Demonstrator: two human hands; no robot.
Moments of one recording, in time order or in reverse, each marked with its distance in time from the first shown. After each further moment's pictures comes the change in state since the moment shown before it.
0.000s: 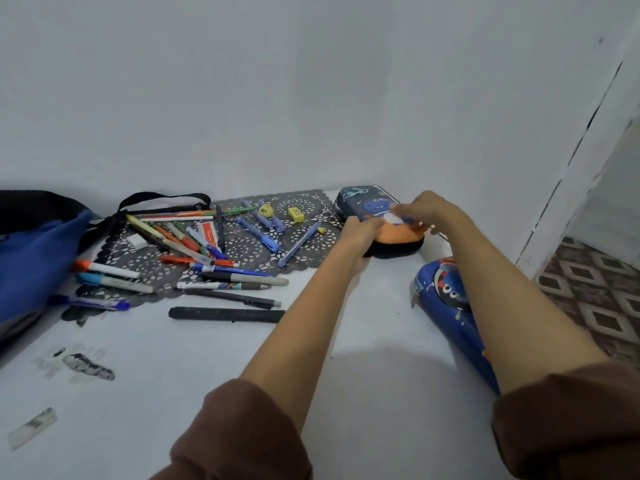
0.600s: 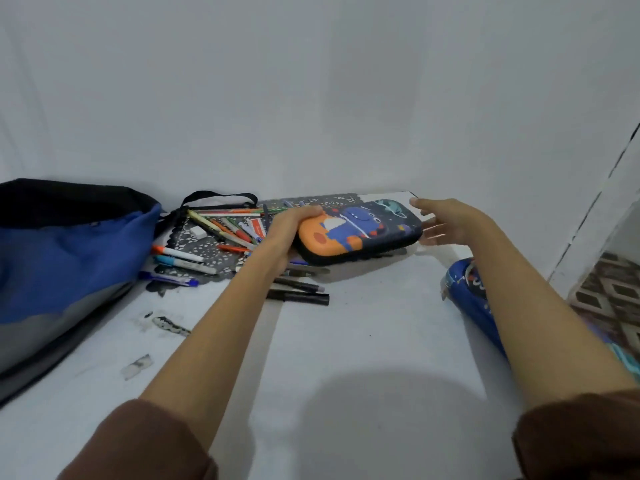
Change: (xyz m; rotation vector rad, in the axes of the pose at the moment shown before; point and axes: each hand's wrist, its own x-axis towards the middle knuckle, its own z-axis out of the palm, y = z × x) left_hand -0.064 0.010 -0.153 -0.123 0.110 0.115; right_hand -0.050 -0.021 0.008 0.564 -0.205 0.047
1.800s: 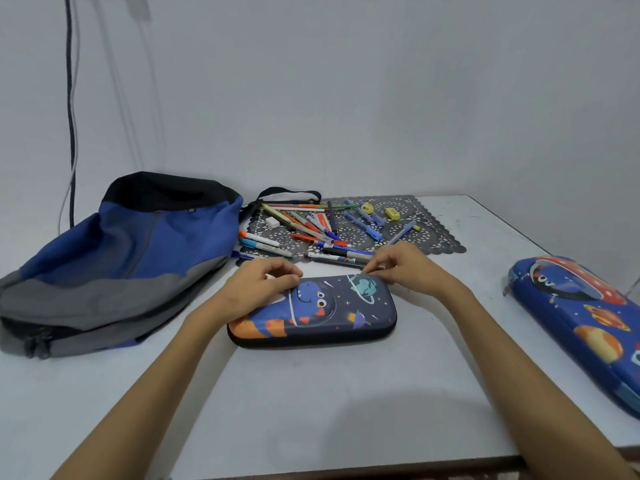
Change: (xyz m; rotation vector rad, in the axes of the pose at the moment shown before) left_hand -0.120 -0.030 -0.158 0.841 -0.040 0.311; right_hand -0.084 0.029 0.153 -0.533 -0.350 -0.724
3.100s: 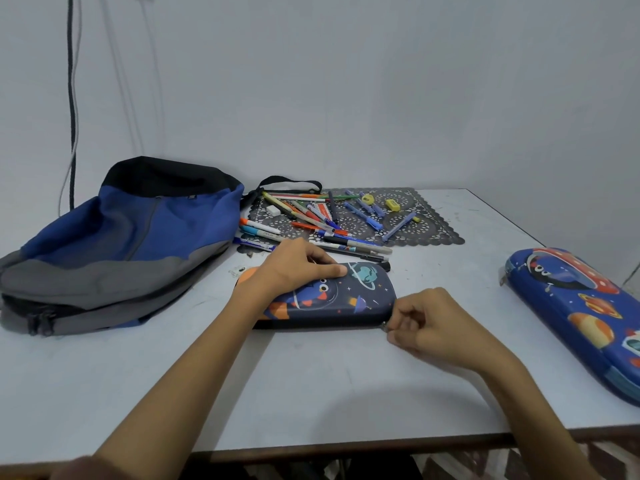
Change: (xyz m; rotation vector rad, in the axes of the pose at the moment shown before) left_hand 0.020 0.041 0.031 0.156 -0.046 0.022; right_hand -0.114 -0.041 0.023 0.042 -0.026 0.124
